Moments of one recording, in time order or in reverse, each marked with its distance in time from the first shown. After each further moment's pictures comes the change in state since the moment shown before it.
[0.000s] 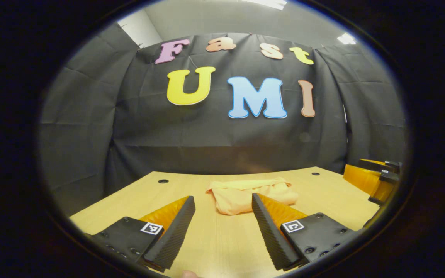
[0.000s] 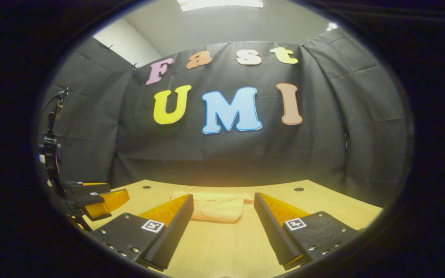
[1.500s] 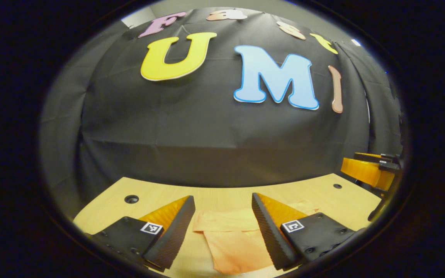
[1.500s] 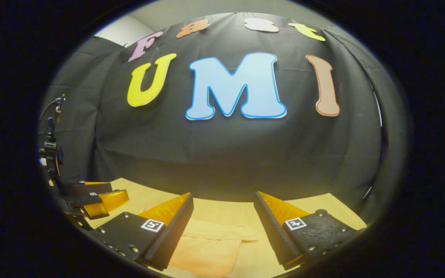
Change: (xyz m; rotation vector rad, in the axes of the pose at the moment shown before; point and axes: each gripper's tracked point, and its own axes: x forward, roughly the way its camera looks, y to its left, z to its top) left arm 0.274 0.020 0.046 -0.041 0.115 -0.039; right arm 0.259 -0.028 0.040 -0.033 0.130 0.039
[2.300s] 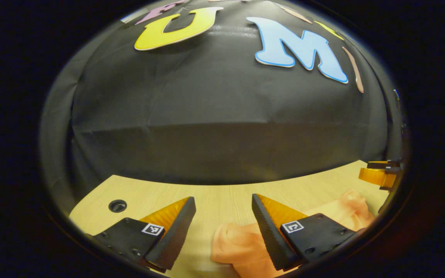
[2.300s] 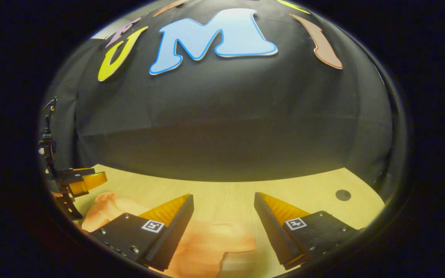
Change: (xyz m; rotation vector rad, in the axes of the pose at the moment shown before) left arm 0.159 0.071 -0.066 0.031 0.083 0.051; right arm 0.136 -0.052 -0.105 0.053 0.168 -0.035
